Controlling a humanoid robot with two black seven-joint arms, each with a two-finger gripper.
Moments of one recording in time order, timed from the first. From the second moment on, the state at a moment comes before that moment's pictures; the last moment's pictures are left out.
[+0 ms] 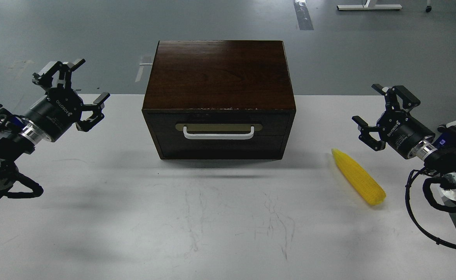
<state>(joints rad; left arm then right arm) -0.59 0.72 -0.62 -1.00 0.09 -0.49 -0.41 0.72 -0.65 0.24 0.82 0.02 0.49 0.49</state>
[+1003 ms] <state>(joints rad) -0.60 0.78 -0.61 -0.96 0.10 -0.49 -0.44 0.73 -0.66 0.24 0.82 0.02 0.49 0.49</state>
